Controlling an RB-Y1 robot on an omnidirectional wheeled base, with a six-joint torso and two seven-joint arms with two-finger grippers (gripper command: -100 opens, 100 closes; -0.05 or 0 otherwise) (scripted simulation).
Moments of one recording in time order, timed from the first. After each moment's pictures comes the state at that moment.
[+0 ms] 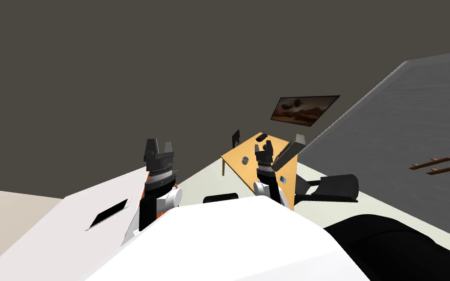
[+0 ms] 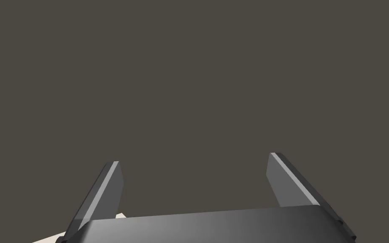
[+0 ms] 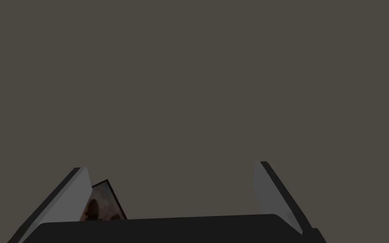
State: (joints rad) left arm 0.47 0.01 0.01 -2.31 0.03 -0.56 -0.16; right arm 0.51 0.05 -0.02 -2.24 0.07 -0.49 -0.13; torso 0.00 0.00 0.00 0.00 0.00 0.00
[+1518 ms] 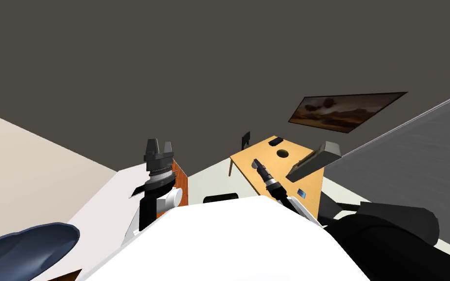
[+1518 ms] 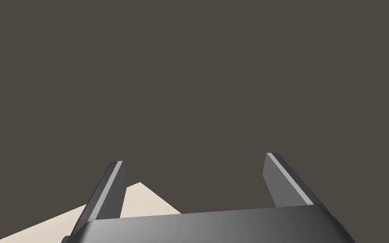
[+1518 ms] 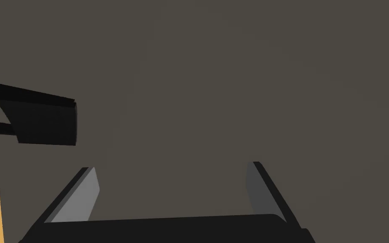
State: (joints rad) left arm 0.47 0.01 0.01 -2.31 0.03 -0.56 -0.16; right arm 0.69 -0.44 -0.03 -2.00 0.20 -0.40 -0.16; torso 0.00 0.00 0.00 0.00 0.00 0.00
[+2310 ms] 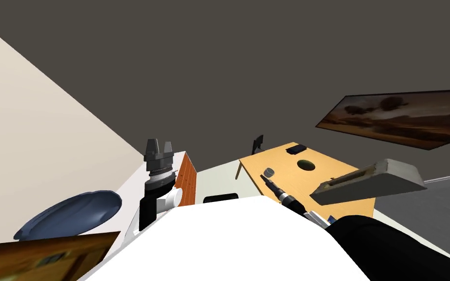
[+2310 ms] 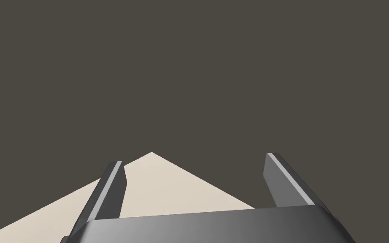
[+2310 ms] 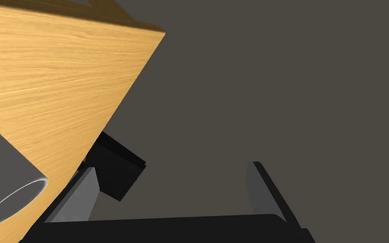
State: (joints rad) left arm 0.47 0.01 0.01 -2.31 0.03 -0.56 -0.16; right arm 0.83 -0.67 -0.04 -1.80 0.33 -0.32 -0.18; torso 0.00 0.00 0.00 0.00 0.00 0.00
